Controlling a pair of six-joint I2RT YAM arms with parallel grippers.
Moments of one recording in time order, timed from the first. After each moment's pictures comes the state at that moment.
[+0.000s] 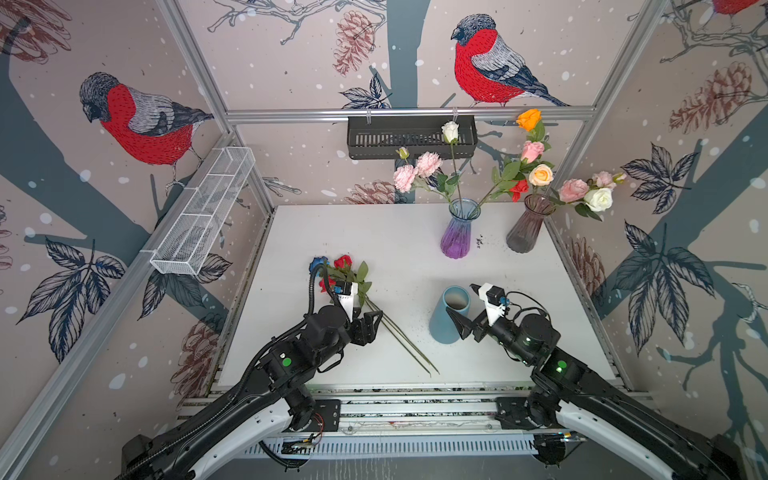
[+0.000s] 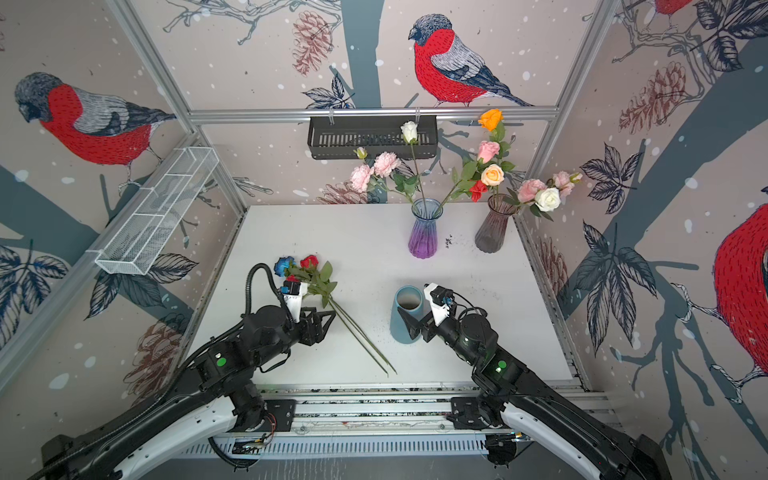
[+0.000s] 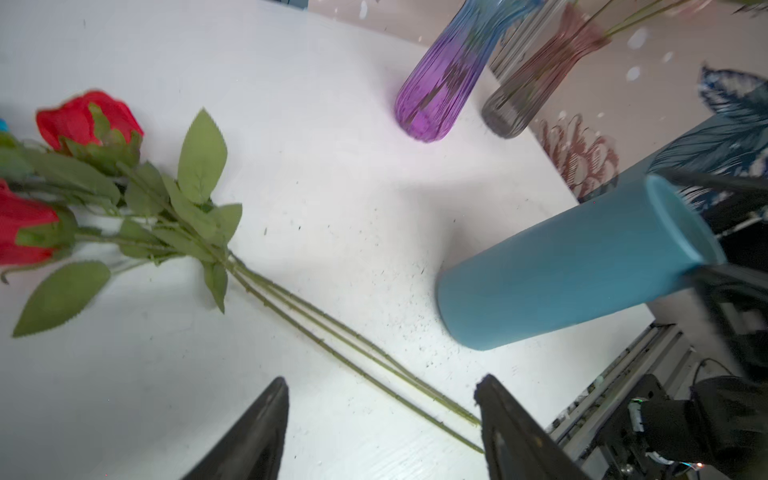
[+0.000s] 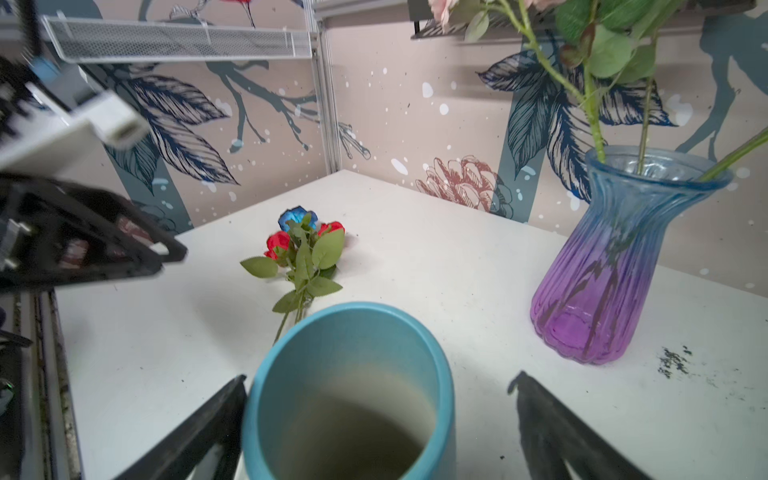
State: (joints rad) left arm -0.82 0.67 0.49 -0.37 -0.12 -0.60; right arm 0.79 0.51 0.28 0.17 0.01 0.03
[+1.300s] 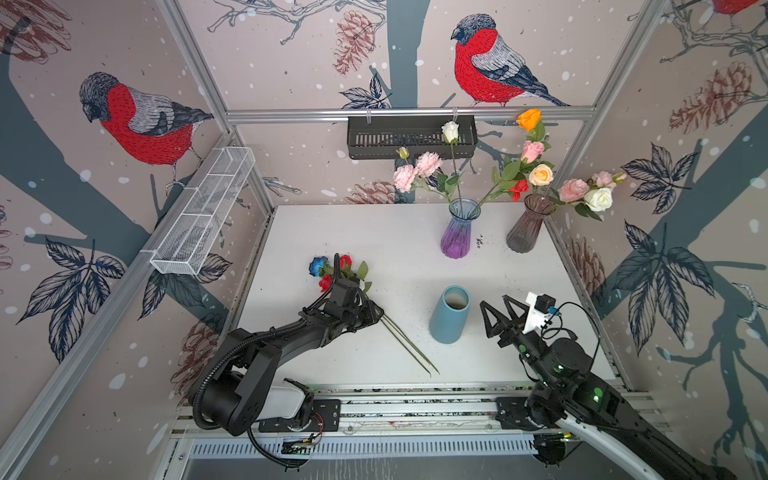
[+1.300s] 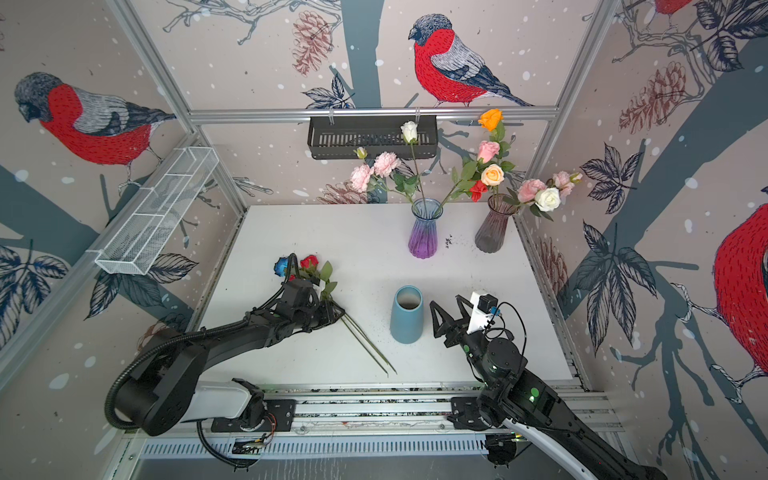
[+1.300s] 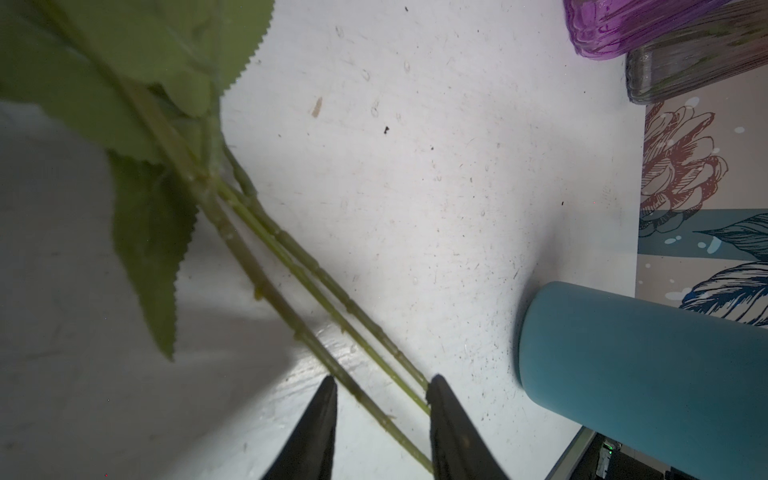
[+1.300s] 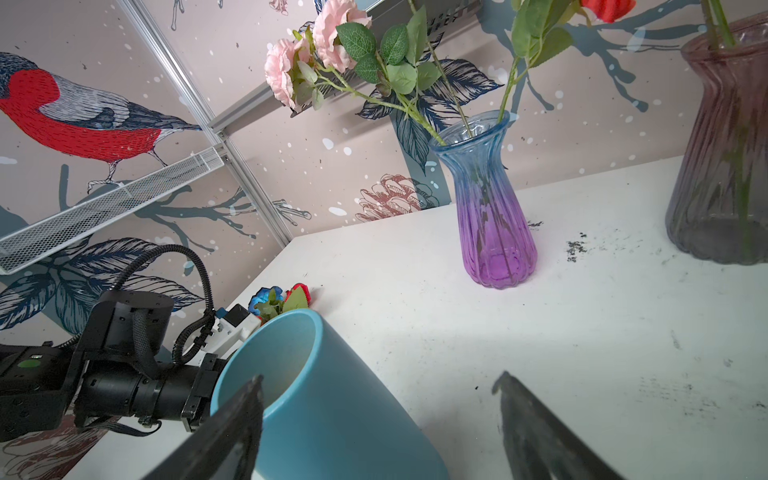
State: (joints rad) left arm -0.46 1.36 0.47 0.05 0.37 -0.75; right arm 0.88 0.10 0.27 -0.19 0.39 0.42
